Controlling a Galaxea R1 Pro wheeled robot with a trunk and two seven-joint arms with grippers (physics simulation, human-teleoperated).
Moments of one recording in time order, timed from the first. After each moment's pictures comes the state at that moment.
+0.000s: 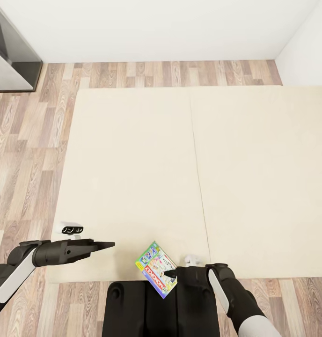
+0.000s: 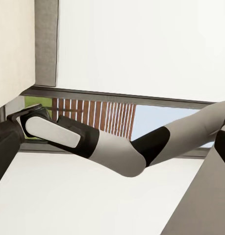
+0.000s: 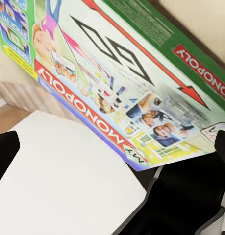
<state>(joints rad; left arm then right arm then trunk) -0.46 0.53 -0.26 -1.35 0.89 0.86 -1.39 -0.50 0.08 0.05 -0.82 -0.17 0.73 0.52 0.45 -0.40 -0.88</state>
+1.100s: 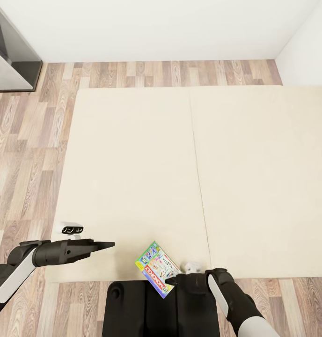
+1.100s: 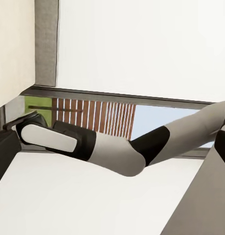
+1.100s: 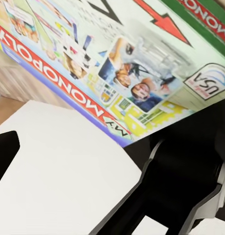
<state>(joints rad) -0.46 0.53 -0.26 -1.35 0.89 0.86 -1.39 -0.51 0.07 0.05 -0.73 -0.16 0.72 0.50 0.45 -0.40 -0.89</state>
